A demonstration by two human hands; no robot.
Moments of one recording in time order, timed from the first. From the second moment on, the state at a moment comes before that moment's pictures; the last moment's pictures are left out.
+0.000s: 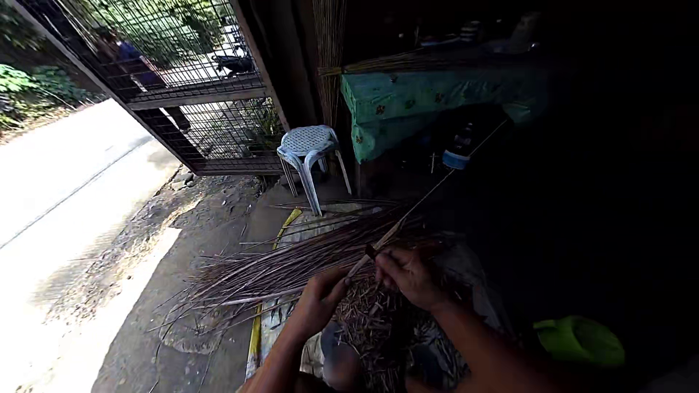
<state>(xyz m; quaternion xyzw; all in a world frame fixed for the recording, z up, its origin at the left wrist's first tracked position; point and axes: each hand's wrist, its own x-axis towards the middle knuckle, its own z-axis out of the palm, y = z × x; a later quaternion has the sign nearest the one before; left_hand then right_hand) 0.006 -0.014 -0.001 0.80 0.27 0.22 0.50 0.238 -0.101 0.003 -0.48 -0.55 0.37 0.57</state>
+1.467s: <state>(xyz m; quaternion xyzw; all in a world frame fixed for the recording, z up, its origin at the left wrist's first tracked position) 0.011 -0.017 -0.003 0.78 0.25 0.22 0.52 0.255 -0.102 -0.006 -0.46 -0.58 0.38 0.56</state>
